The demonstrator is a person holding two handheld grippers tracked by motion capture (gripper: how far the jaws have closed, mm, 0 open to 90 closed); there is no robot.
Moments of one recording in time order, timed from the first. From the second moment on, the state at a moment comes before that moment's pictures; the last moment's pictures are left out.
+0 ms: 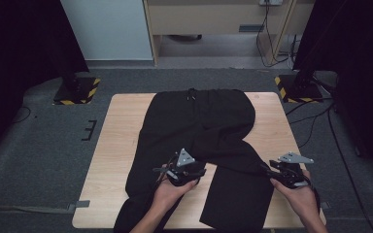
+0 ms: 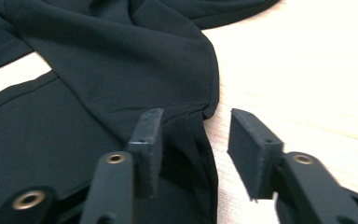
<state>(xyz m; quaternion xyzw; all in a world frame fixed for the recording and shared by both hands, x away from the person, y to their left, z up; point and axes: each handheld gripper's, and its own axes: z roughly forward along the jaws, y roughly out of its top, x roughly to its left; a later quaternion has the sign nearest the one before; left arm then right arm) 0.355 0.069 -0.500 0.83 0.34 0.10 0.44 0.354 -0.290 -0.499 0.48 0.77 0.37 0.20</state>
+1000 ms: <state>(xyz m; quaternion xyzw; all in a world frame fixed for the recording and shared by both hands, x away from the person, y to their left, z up) 0.346 0.174 -0.488 0.79 0.40 0.17 0.43 0.339 -0.189 -0.534 0.41 0.81 0.39 0.15</state>
